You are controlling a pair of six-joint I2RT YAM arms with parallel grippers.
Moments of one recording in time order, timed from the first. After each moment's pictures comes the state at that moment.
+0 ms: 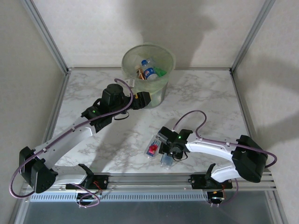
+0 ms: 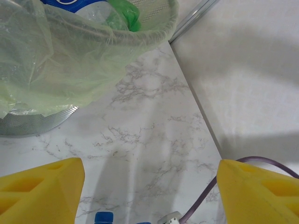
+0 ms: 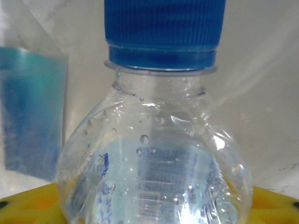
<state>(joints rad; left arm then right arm) -0.64 1.26 1.11 -0.22 0.12 -0.69 1.04 1.37 0.77 -0.75 0.04 1.24</state>
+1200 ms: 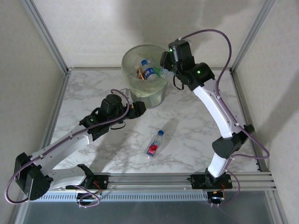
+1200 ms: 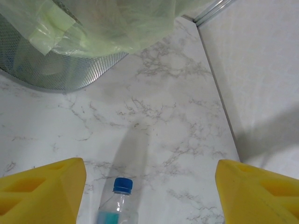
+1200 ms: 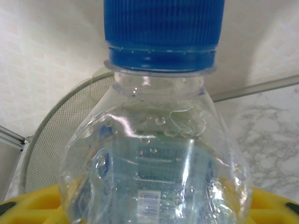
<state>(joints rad) -0.66 1.16 0.94 -0.24 0.07 -0.78 0.62 1.77 2.15 -0.89 0.39 0.57</state>
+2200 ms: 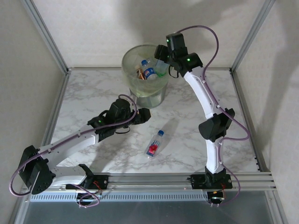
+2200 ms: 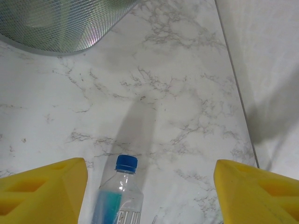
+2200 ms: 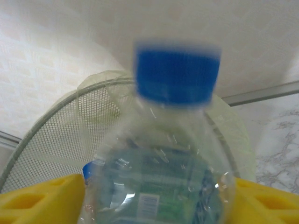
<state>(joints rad) -0.72 1.23 0.90 -0.24 0.07 -0.81 0.51 2.07 2.39 -0.86 0.21 0.56</state>
